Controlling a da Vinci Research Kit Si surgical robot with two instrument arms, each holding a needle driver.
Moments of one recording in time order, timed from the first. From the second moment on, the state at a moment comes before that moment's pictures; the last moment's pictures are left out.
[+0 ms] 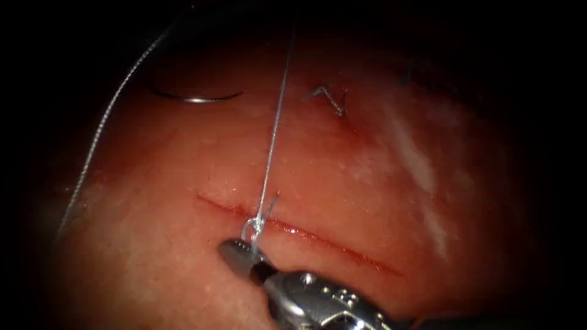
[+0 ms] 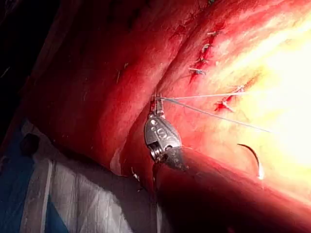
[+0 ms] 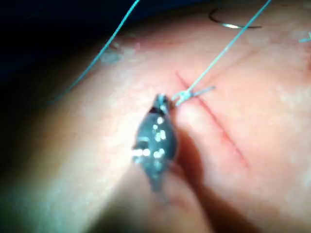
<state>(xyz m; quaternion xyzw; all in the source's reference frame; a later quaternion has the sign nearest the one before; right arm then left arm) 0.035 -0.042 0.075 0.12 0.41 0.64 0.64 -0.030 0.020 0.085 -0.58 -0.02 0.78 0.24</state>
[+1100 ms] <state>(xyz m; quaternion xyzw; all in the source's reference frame) 0.036 -0.047 0.076 0.11 0.42 0.58 0.69 -0.034 0.026 0.085 -0.56 0.10 0.79 0.23</state>
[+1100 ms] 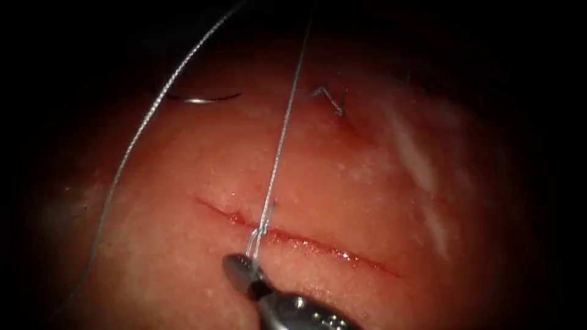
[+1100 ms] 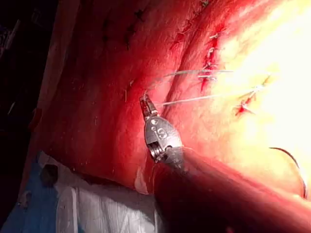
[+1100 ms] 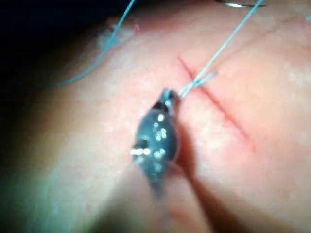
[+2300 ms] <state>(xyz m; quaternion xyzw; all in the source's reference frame) 0.029 -0.039 0.073 0.09 0.51 0.43 0.74 -0.030 0.018 0.061 -0.67 -0.02 0.72 0.19</state>
